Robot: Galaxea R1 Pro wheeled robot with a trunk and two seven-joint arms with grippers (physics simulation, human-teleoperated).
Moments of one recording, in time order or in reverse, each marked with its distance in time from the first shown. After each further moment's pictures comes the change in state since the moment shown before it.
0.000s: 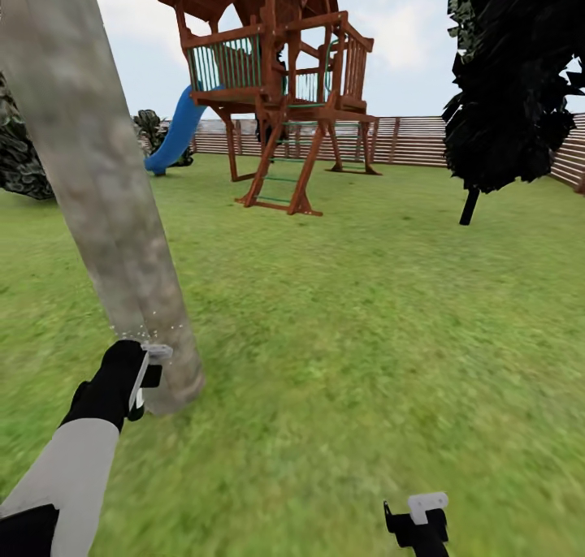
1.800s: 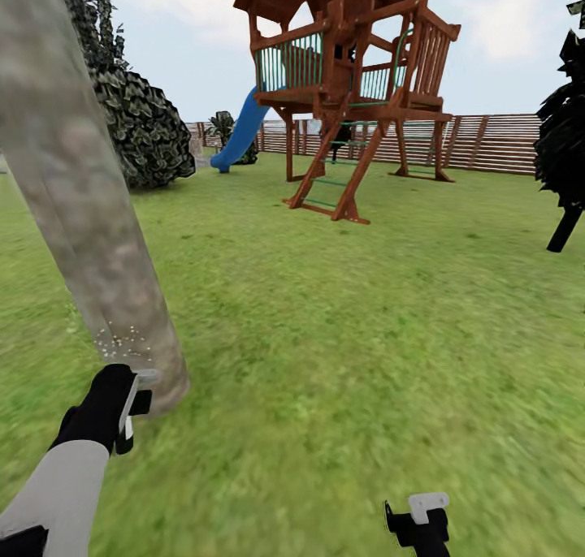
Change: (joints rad) left arm 0.070 0.015 0.075 0.042 0.002 -0.016 0.005; right arm 0.000 -0.003 0.000 -0.002 0.000 0.000 -0.003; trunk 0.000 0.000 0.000
